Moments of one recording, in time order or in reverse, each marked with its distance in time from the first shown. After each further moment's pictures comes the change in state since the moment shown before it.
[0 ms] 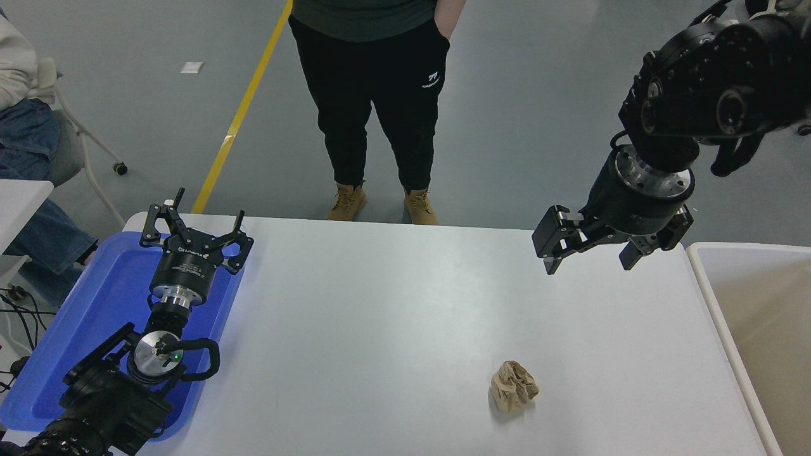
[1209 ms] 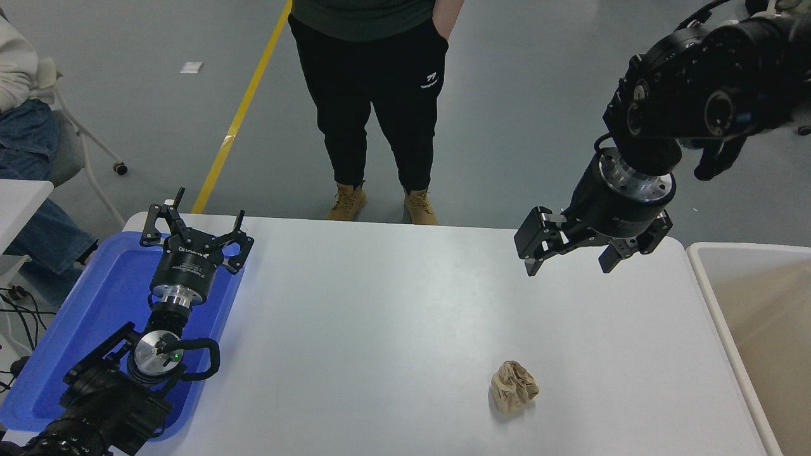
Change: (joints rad) left arm -0.001 0.000 0.001 0.000 -0.002 0.002 0.000; right arm -0.037 0.000 0.089 -0.014 0.073 -0.041 0.003
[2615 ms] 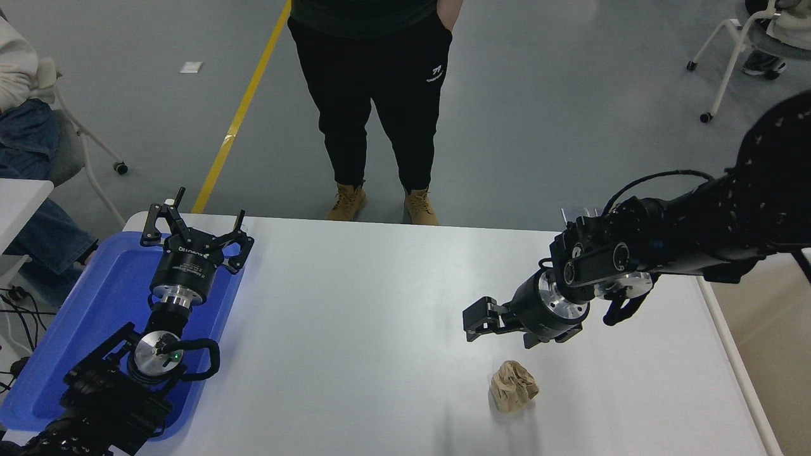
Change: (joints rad) left arm 0.000 0.000 0.001 0.000 0.000 -0.002 0.001; right arm -0.554 0.000 0.166 -0.066 -0.009 -0.487 -0.003
